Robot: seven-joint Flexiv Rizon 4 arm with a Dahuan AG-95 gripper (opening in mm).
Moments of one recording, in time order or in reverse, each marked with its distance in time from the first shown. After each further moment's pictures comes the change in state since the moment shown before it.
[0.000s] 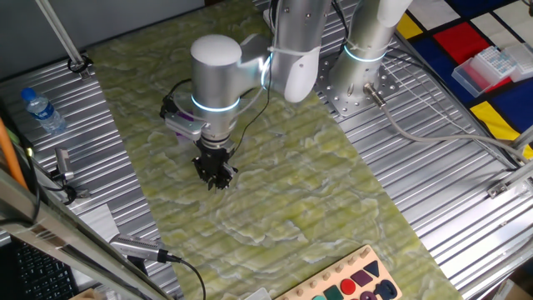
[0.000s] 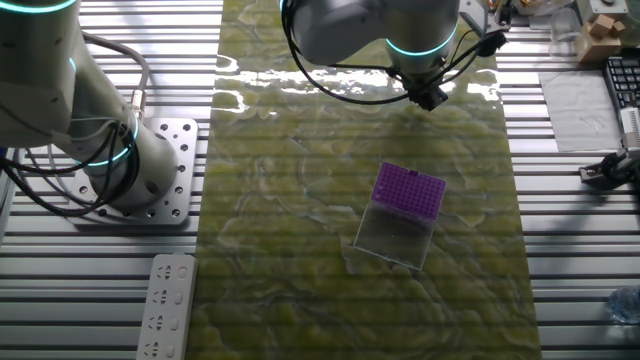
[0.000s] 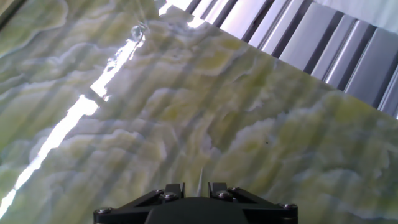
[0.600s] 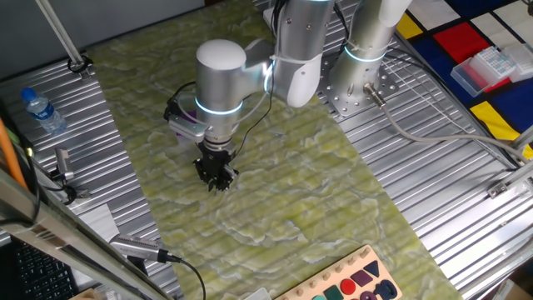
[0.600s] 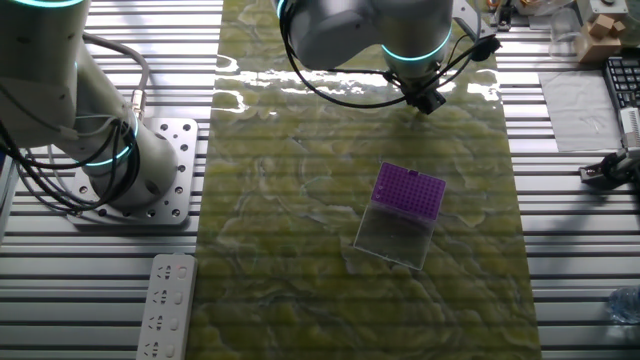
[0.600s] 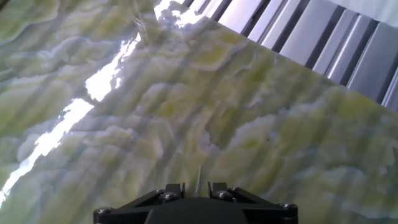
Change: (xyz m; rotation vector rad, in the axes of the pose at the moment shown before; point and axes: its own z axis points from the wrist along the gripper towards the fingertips) arm 0.003 -0.001 0.007 0.014 -0.005 -0.001
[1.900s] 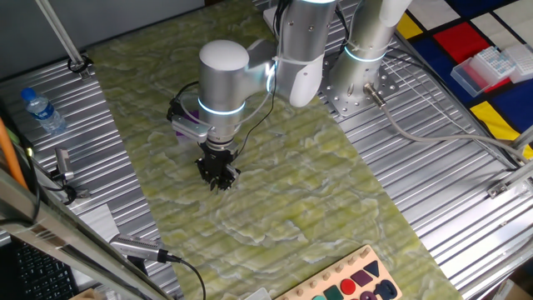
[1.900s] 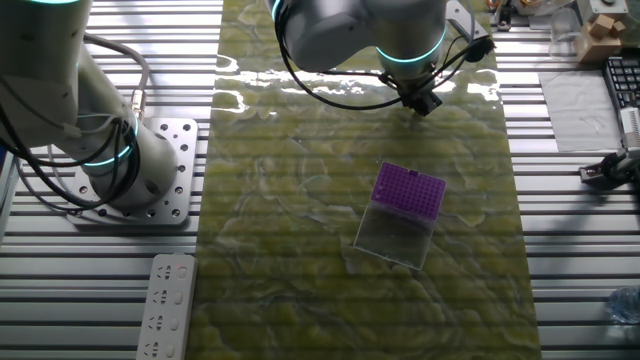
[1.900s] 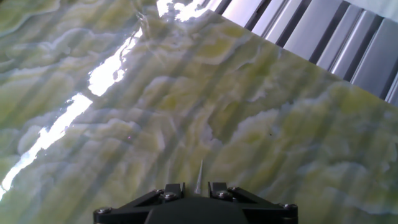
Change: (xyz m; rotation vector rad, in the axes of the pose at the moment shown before) arm 0.007 0.001 0.001 0.005 0.005 -0.011
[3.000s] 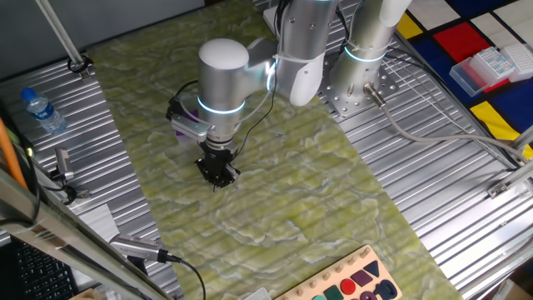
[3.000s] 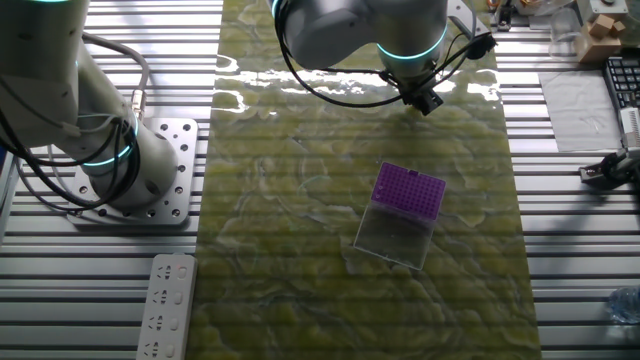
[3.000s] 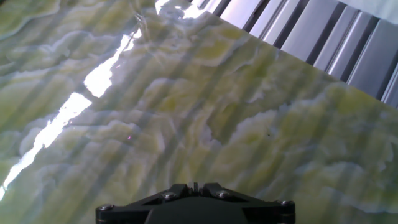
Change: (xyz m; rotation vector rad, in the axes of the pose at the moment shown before) arm -0.003 0.000 -0.005 0.003 0.000 -0.002
